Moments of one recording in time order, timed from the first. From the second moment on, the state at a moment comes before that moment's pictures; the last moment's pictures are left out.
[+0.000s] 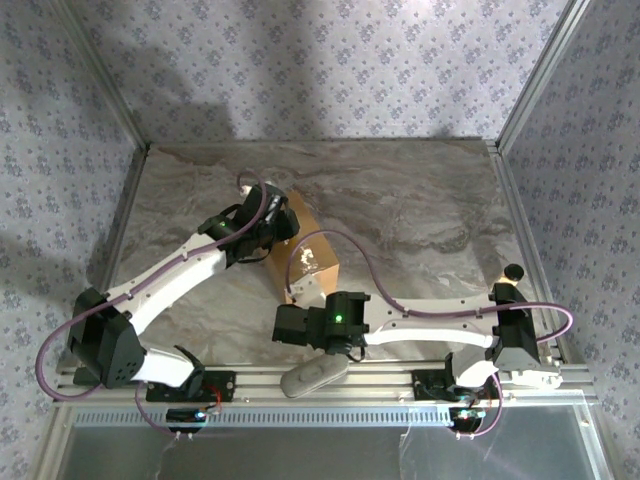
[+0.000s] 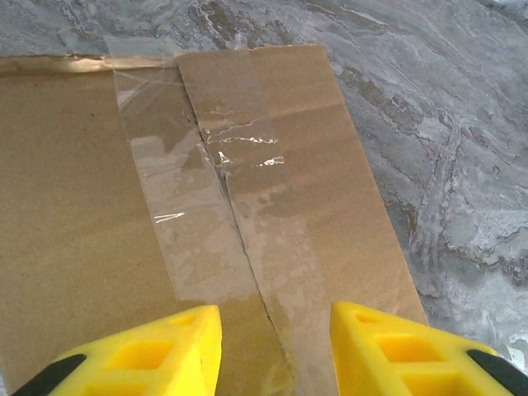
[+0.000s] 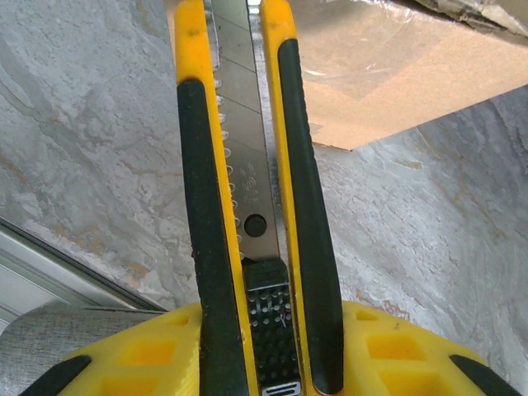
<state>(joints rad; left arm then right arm) -0.68 1.39 1.14 -0.55 -0.18 -0.84 1.48 1.56 1.36 -1.15 0.49 0.79</state>
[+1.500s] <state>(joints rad) -0.69 1.18 1.24 -0.50 -0.10 -0.85 1.28 1.09 1.15 -1.22 0.47 0.90</state>
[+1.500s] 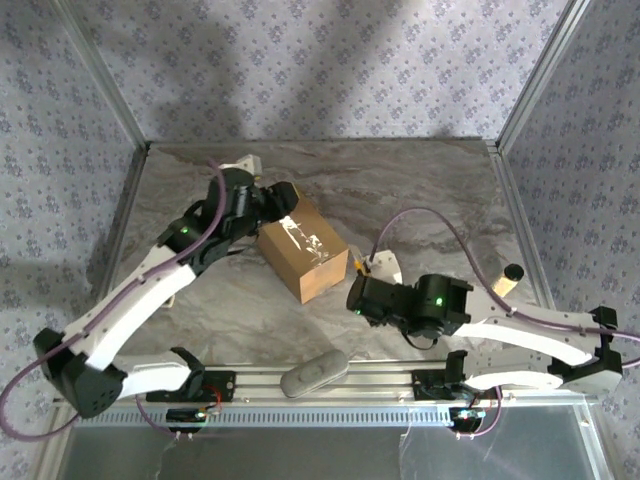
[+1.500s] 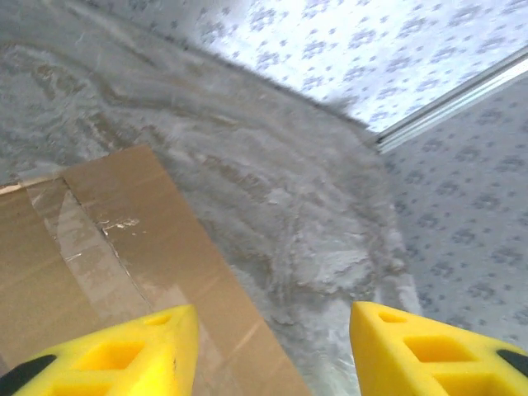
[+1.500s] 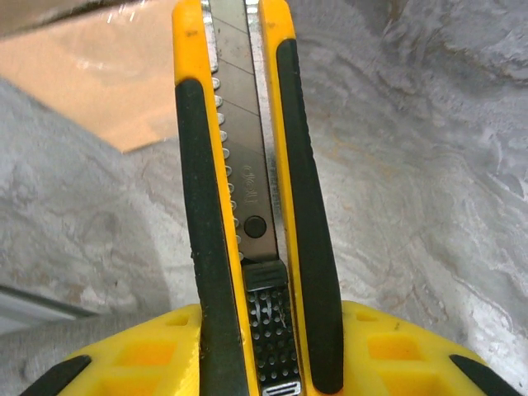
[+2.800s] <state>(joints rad) -0.70 0.99 1.01 -0.53 0.13 -0.90 1.16 1.48 1.42 -0.94 0.35 0.57</state>
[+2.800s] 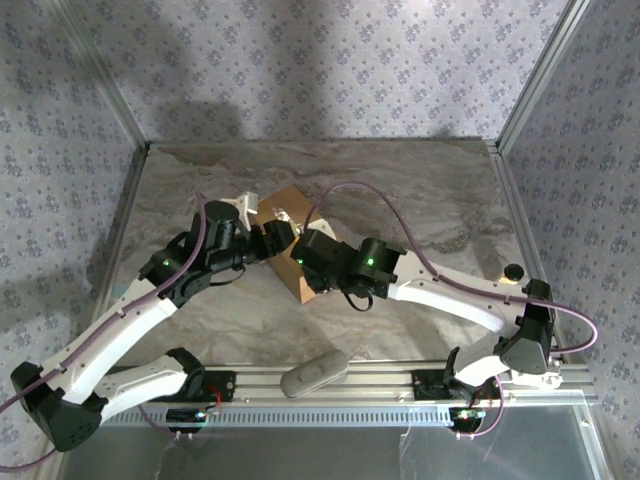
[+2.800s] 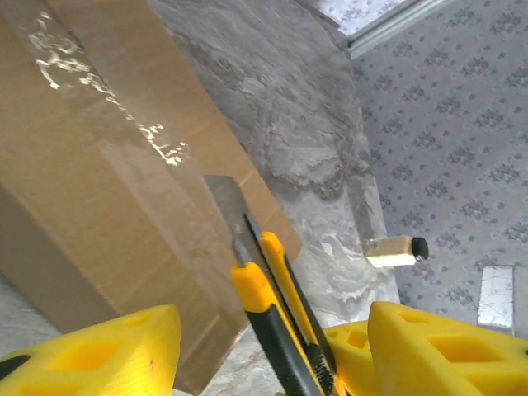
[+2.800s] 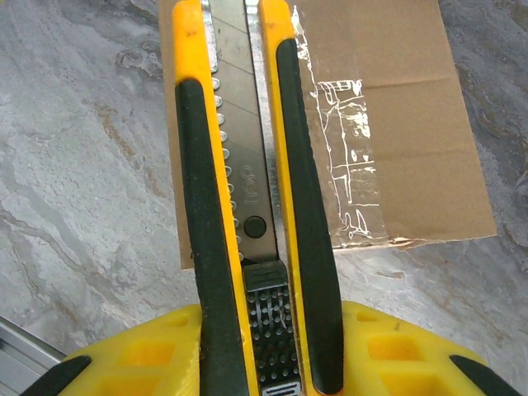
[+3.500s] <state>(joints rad) -0.70 1.02 1.00 -0.46 0.16 -0.93 1.15 1.43 1.43 -0.94 0.36 0.56</state>
